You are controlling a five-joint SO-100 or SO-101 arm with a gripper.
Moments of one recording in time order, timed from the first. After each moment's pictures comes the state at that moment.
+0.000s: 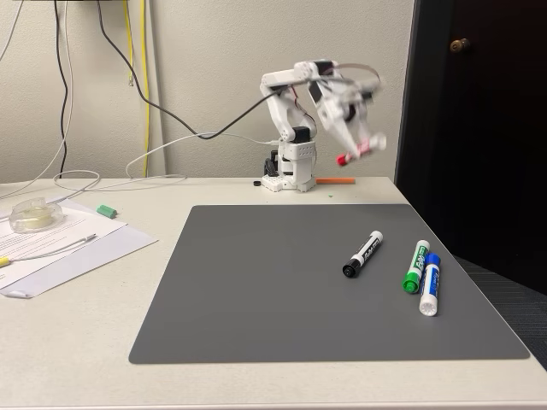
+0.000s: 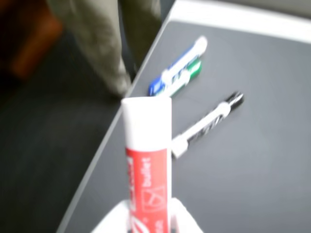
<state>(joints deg) -34.4 149.0 130.4 49.9 -73.8</state>
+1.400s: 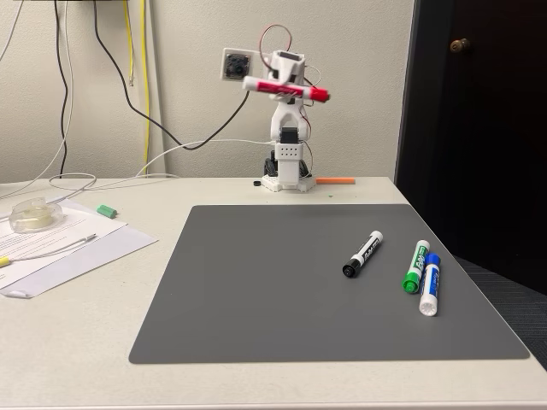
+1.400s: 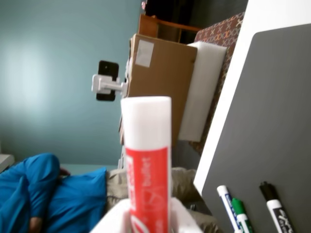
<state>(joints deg) -1.1 156.2 129.8 30.8 -9.2</state>
